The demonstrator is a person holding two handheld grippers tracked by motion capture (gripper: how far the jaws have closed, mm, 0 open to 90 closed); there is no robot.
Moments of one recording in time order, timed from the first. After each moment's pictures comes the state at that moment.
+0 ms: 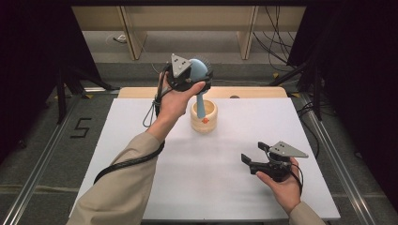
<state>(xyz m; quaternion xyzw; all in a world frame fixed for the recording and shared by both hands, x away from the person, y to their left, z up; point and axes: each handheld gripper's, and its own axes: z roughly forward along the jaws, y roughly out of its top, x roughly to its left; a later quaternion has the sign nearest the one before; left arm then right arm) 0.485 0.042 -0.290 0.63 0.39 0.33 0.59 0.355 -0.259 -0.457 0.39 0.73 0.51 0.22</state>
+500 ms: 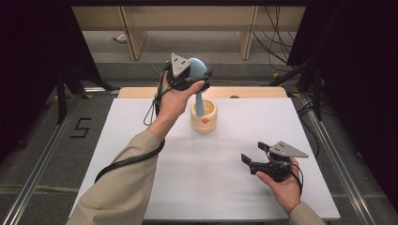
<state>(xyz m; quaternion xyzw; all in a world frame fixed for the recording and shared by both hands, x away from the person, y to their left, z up) 0.493 0.044 -0.294 0.63 0.38 0.34 0.59 0.355 -0.259 -0.457 0.39 0.73 0.51 0.21</state>
